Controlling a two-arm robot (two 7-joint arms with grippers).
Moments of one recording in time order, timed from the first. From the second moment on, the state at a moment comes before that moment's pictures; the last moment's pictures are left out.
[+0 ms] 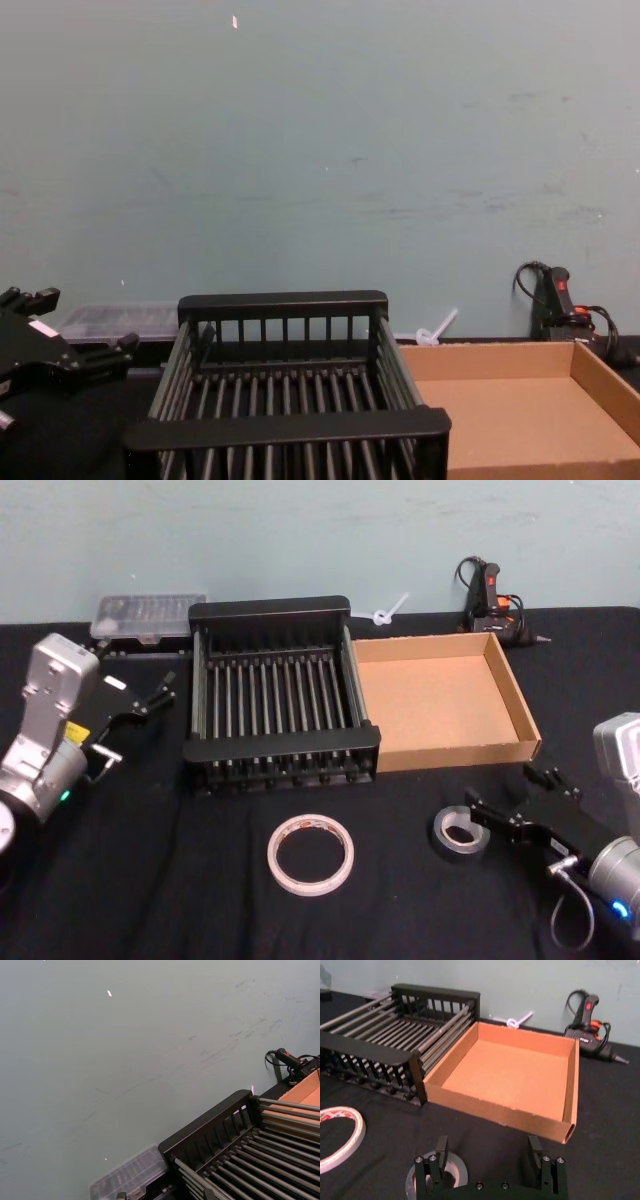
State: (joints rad) left arm -0.20 0.60 0.45 -1.41 -0.25 -0.12 0.03; right arm -0.20 0.57 -0.25 -1.79 0.42 0.19 0.12
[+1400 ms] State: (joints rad) left arm -0.20 0.60 0.45 -1.41 -0.25 -0.12 0.03; right arm -0.18 0.52 -0.23 -1.76 0.34 0.34 0.22
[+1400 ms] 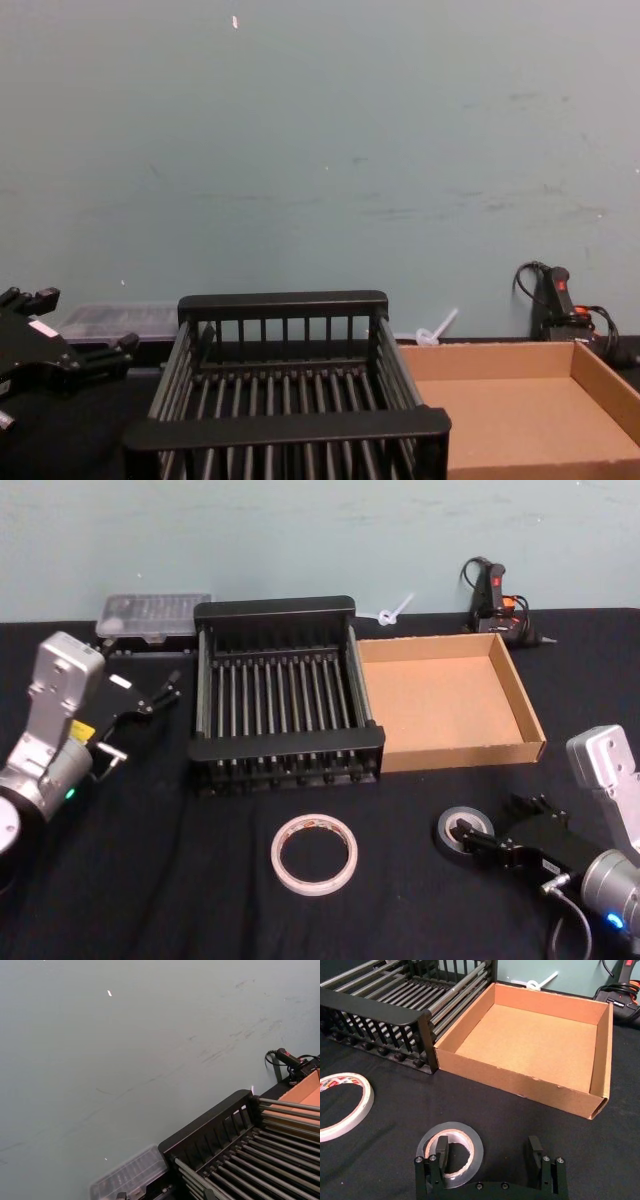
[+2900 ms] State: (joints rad) left arm -0.20 0.60 0.45 -1.41 -0.25 -0.12 0.03; right arm -0.18 0.49 -0.22 -1.75 0.32 0.34 0.24
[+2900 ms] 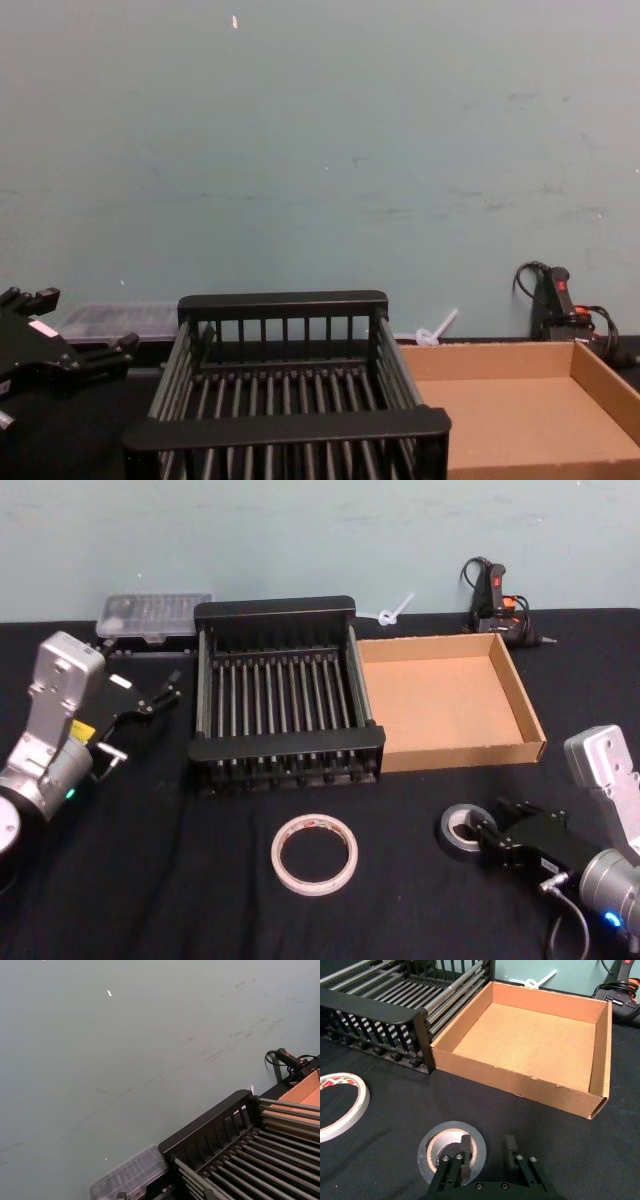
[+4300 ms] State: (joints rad) left arm -0.20 0.60 0.45 -1.41 -0.25 -0.12 0.03; right arm -0.12 0.49 -0.17 -1.77 0.32 0.29 0.29
